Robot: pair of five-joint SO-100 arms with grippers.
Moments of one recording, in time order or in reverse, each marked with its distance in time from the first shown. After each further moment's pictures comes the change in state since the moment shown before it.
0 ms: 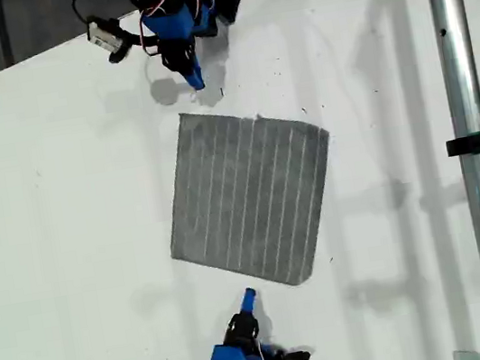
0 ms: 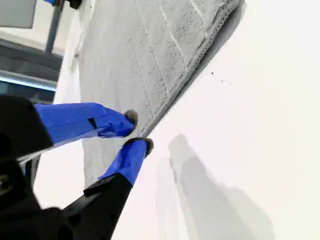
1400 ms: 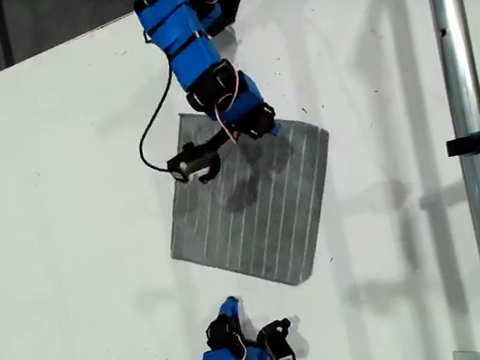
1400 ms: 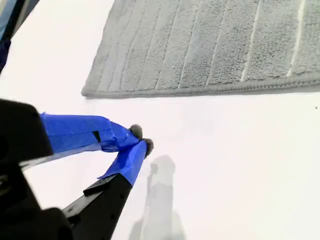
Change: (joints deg) arm 0 -15.9 0.2 0.1 0.0 -26.6; arm 1 -37.6 -104.9 -85.3 -5.8 -8.1
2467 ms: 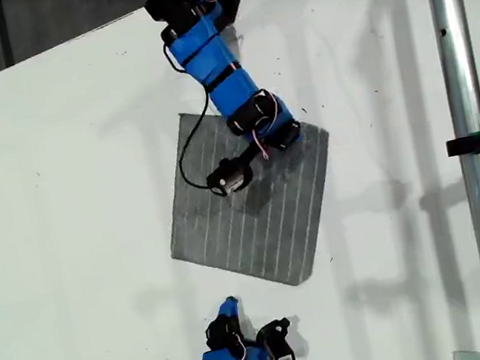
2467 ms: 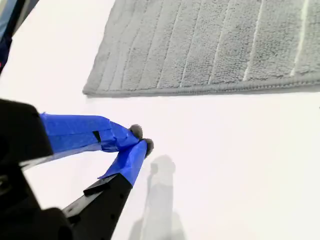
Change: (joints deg) arm 0 -0.5 0.0 0.0 0.0 0.0; arm 1 -1.0 -18.2 -5.3 -5.4 1.1
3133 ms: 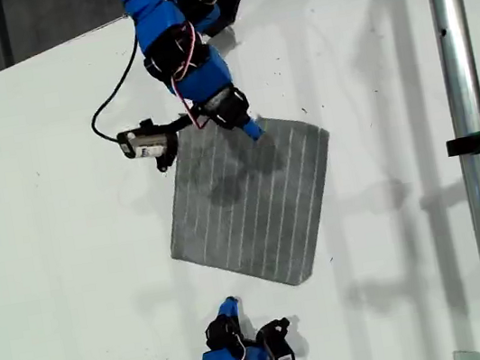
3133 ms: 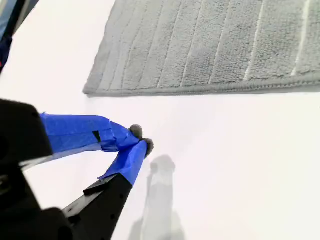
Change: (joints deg) arm 0 -0.1 0.0 0.0 0.0 0.0; arm 1 5.7 40.7 13.6 -0.8 -2.8
